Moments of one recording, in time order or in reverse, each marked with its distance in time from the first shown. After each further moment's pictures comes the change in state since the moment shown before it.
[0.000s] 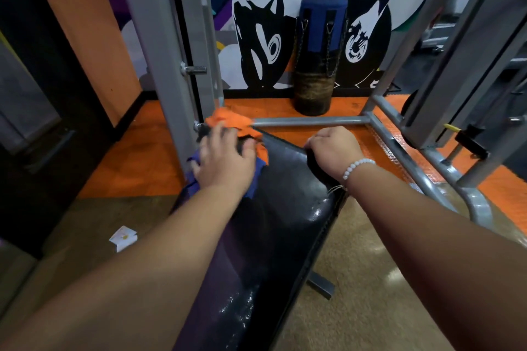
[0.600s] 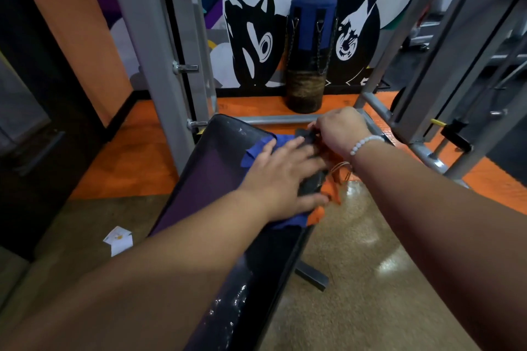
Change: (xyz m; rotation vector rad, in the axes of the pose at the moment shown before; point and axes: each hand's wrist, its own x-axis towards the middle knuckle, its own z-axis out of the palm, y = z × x) left_hand -0.052 0.049 -0.005 0.240 -0.387 0.829; right_hand -0.013 -0.003 -0.036 0.095 0.043 0.007
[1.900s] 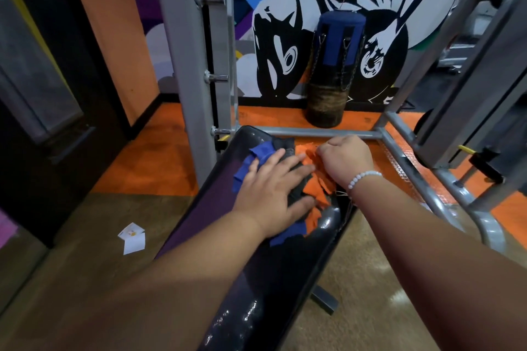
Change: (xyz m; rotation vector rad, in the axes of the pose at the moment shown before) left_hand -0.029 -0.038 0.013 -0.138 0.190 -0.215; right_hand 0.009 -0.009 0.037 0.072 0.096 -0.020
